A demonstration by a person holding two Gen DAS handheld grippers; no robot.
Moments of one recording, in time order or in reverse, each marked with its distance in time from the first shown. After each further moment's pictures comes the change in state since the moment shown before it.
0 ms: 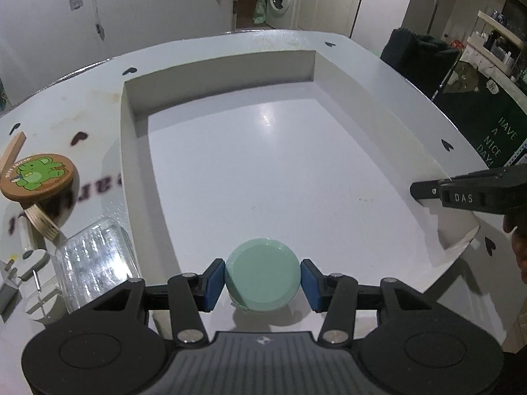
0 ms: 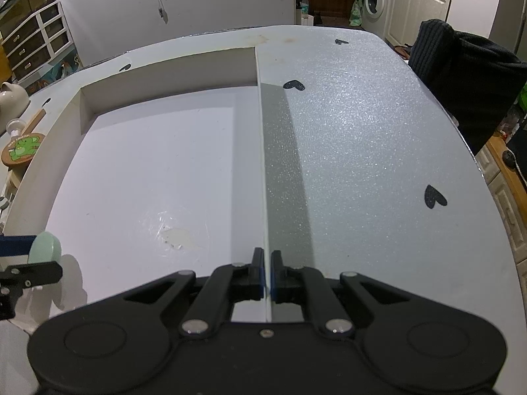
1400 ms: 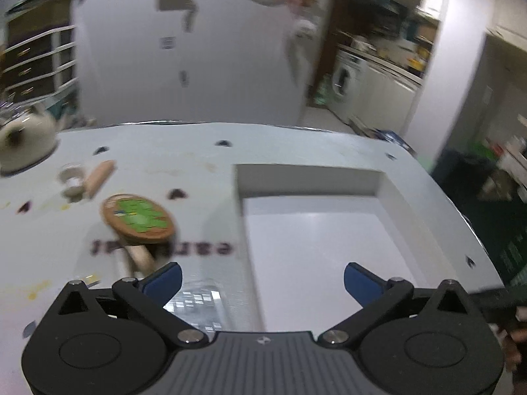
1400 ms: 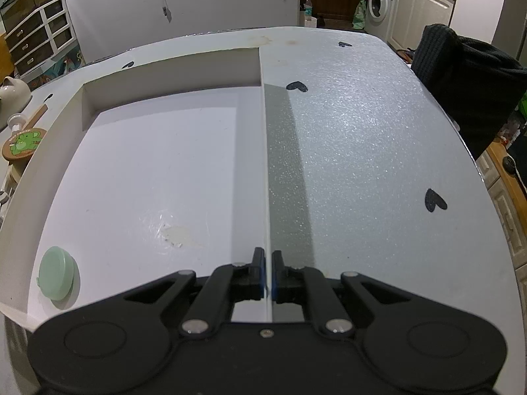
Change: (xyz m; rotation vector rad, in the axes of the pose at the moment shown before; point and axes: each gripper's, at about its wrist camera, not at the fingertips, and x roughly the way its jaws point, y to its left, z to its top) left arm -0.078 0.062 0.011 -0.262 -0.297 0.135; right arm 0.000 0.002 0.000 -0.013 -0.001 -0.003
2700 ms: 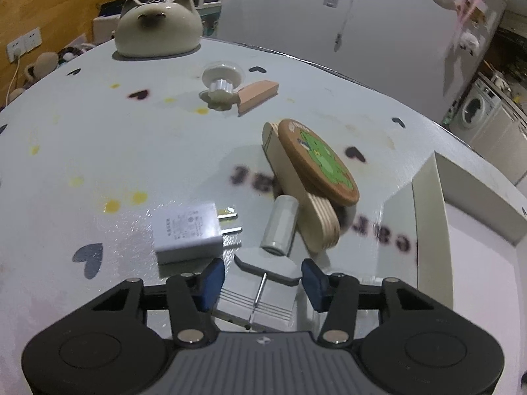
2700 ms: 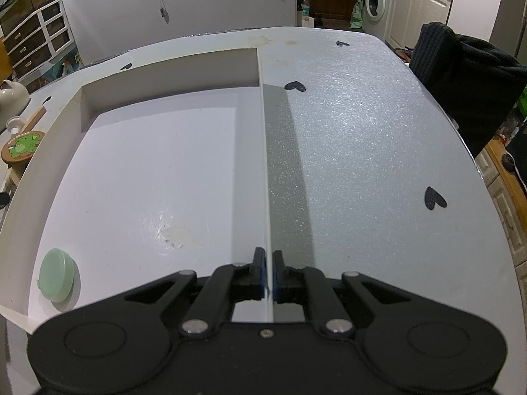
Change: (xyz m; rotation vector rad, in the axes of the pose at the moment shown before) left arm 0.053 0.115 -0.036 -0.367 0.111 0.300; right arm 0.001 0.000 -0.001 0.006 -0.004 -0.001
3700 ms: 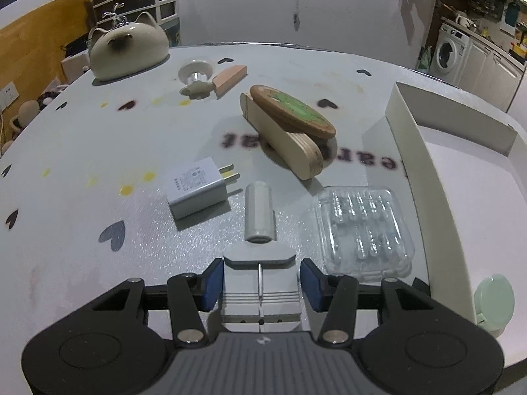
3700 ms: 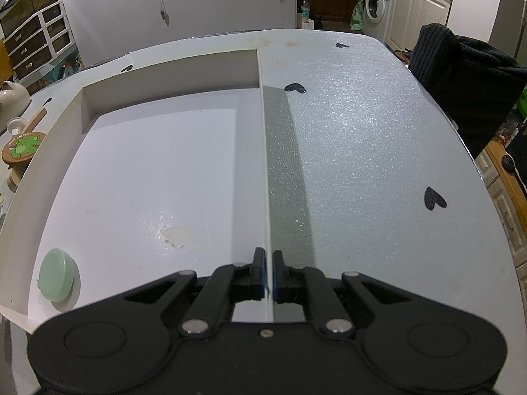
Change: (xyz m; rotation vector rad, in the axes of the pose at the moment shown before) left arm -0.027 -0.006 -0.044 0.247 0.011 0.033; right arm -0.001 0.000 -0.001 0.004 -0.006 0.001
